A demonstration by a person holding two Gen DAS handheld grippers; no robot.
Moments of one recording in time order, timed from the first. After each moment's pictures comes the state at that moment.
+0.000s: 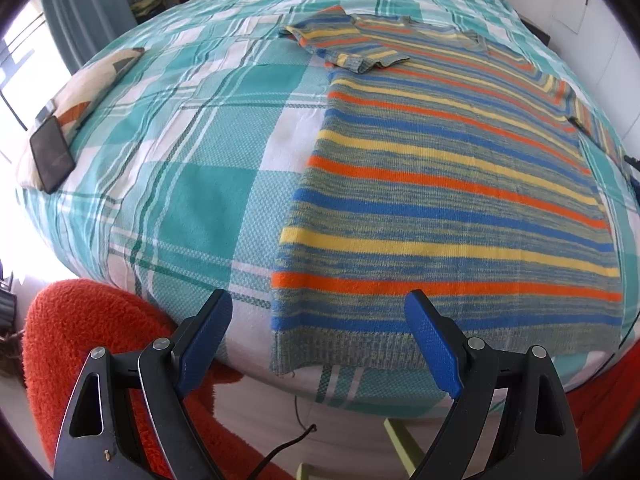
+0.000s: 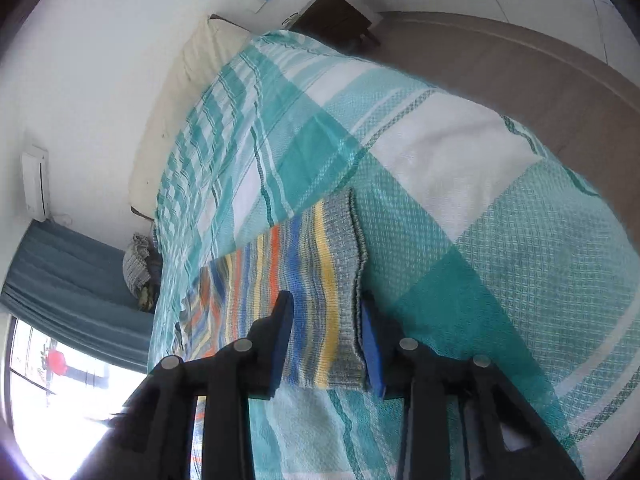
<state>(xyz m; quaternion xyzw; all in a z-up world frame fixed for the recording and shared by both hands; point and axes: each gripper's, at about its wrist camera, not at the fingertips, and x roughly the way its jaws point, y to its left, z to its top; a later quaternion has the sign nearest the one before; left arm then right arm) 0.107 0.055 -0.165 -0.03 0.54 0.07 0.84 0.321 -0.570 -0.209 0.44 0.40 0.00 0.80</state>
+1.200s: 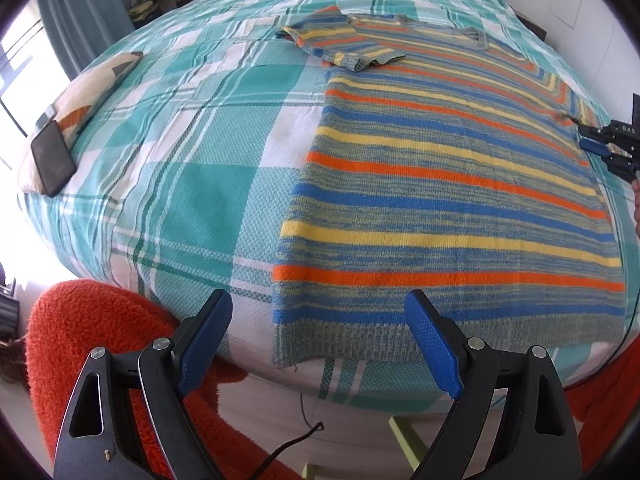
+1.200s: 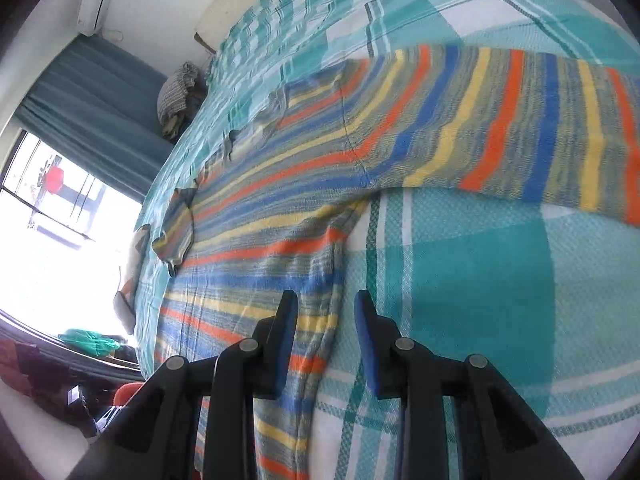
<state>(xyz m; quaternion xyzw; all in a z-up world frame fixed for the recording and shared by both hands) 0.100 0.055 -0.164 -0.02 0.54 0.07 0.84 0.339 -0.345 -0.207 0.26 0.50 0.19 0.80</state>
